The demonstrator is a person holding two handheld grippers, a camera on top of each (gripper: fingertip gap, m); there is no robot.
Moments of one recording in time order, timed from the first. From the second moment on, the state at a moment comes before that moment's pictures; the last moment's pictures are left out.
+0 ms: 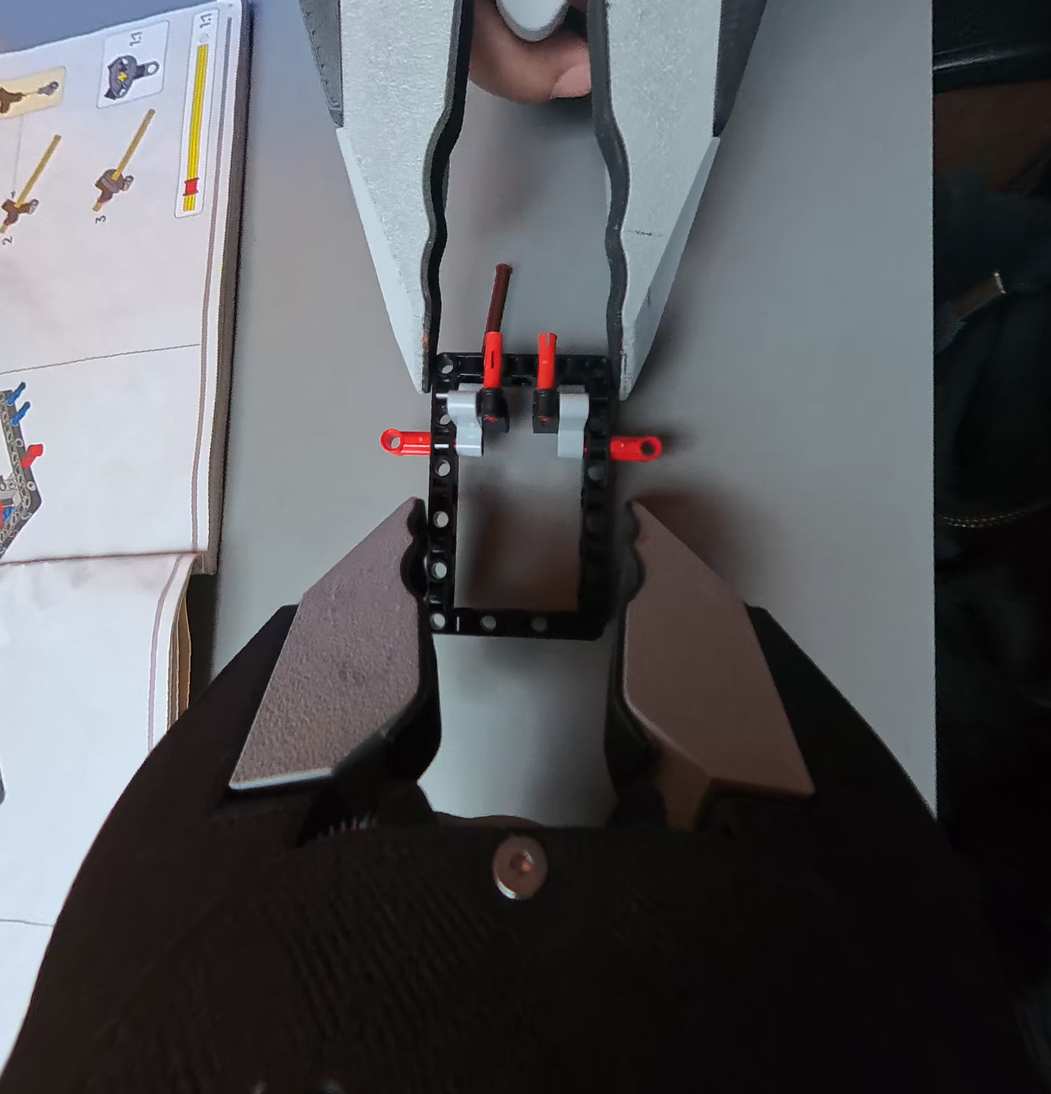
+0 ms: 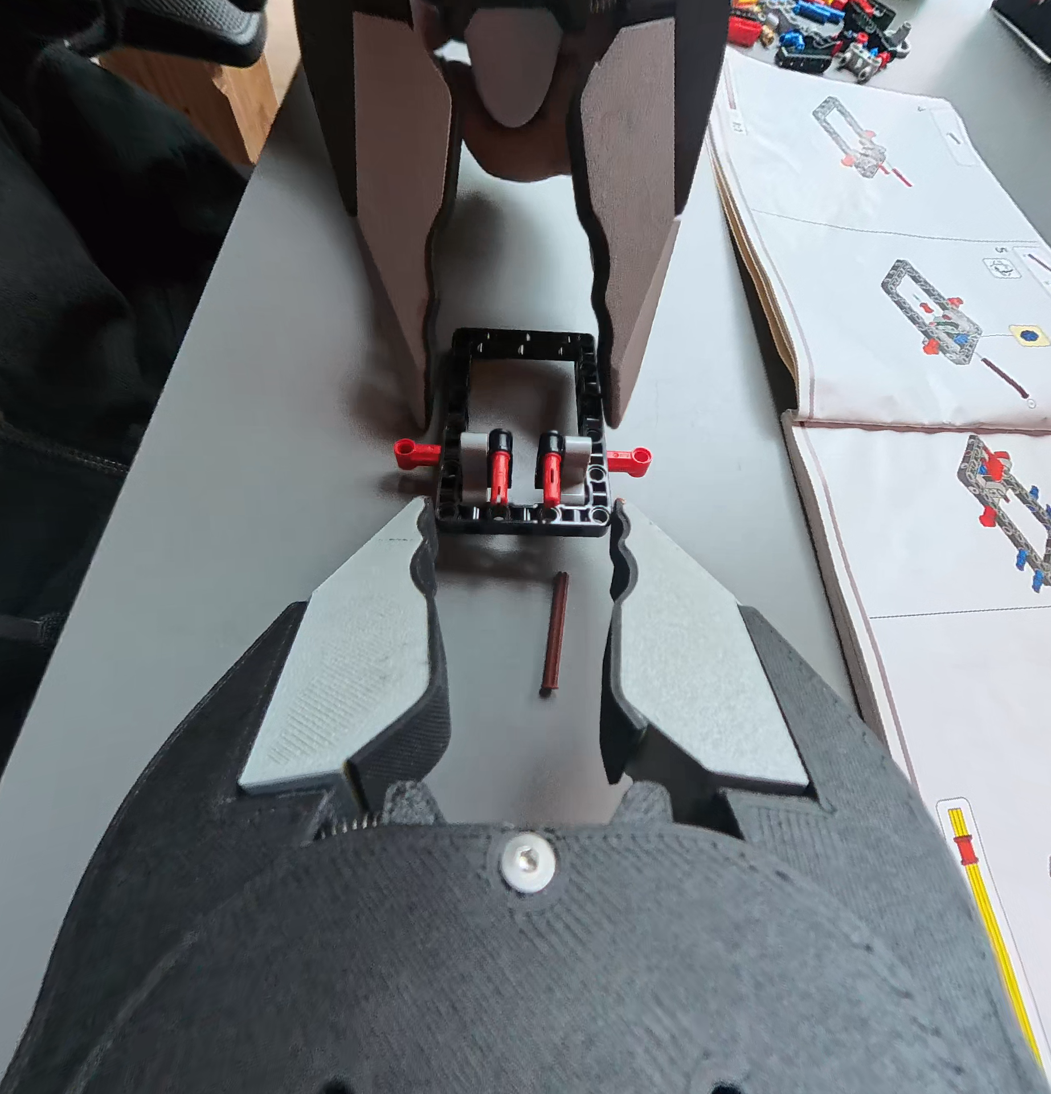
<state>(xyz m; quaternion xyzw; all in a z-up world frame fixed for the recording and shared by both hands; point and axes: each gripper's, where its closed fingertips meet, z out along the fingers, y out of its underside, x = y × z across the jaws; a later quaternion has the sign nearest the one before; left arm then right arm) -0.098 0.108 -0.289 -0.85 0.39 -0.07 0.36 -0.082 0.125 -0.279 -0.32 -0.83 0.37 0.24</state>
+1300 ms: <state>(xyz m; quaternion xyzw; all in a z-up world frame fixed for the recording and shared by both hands) -0.104 0.099 -0.219 -0.72 0.35 -0.20 0.57 -0.061 0.124 -0.227 -0.35 -0.75 0.51 0.21</state>
